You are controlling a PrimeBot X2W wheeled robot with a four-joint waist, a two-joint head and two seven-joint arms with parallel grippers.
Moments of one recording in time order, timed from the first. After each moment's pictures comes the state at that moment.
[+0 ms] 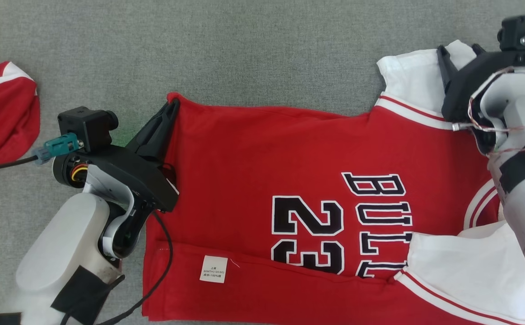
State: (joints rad) left arm -0.74 0.34 -0.53 0.39 -0.84 -0.10 -0.02; right arm -1.14 -0.32 0.22 1.13 0.31 0.13 0.10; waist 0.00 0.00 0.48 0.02
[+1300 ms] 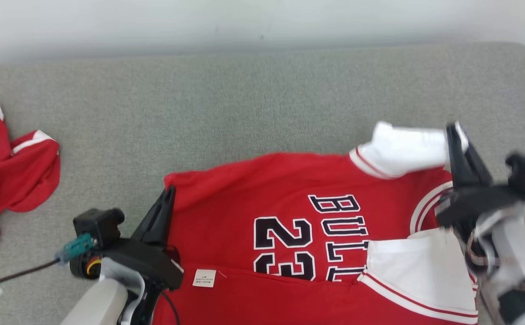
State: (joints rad) left arm -0.48 0.31 -0.54 0.43 -0.84 -0.06 -0.22; right arm -0.58 -0.38 0.23 0.59 0.52 0.13 -0.26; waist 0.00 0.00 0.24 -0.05
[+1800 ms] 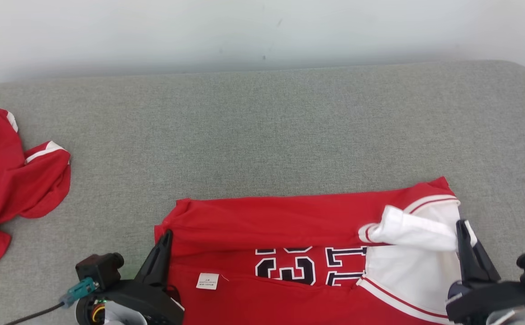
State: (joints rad) left arm -0.33 0.26 -0.48 0.49 -0.86 -0.08 -0.26; right arm -0.11 -0.32 0.07 0.33 0.58 0.13 -0.26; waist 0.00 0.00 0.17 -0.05
